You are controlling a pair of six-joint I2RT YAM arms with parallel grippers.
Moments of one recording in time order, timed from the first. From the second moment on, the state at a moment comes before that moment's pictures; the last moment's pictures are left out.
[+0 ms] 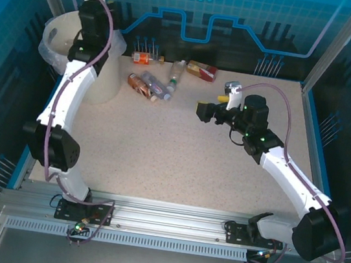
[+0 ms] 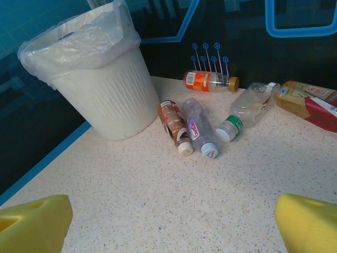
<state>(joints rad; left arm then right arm) -0.02 1.76 1.90 -0.18 -0.46 -0.06 0.41 1.25 0.98 -0.01 -0.31 0.25</state>
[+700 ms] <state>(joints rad) 0.23 2.12 2.33 -0.57 -0.58 -0.12 0.41 1.22 0.98 -0.05 -0.26 0.25</state>
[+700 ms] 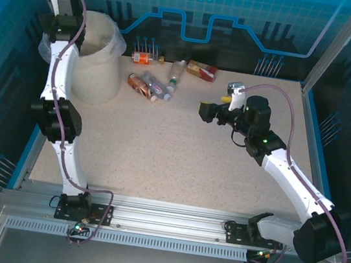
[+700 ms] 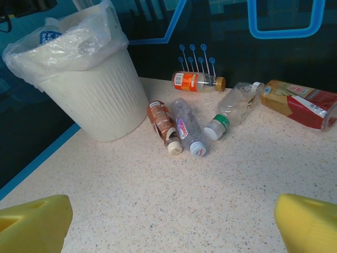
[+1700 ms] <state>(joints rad) -0.39 2.06 1.85 -0.50 -0.59 -0.66 0.41 1.10 0.87 -0.04 -0.18 0.28</state>
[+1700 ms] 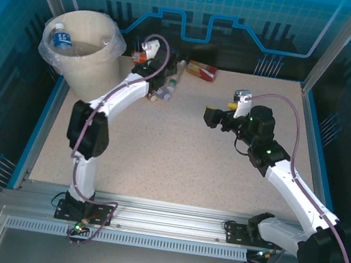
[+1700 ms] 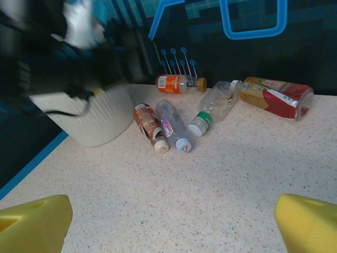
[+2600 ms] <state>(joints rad) -0.17 2.41 1.94 -0.53 -0.42 -1.01 0.40 1.00 0.84 -0.12 -0.14 0.24</state>
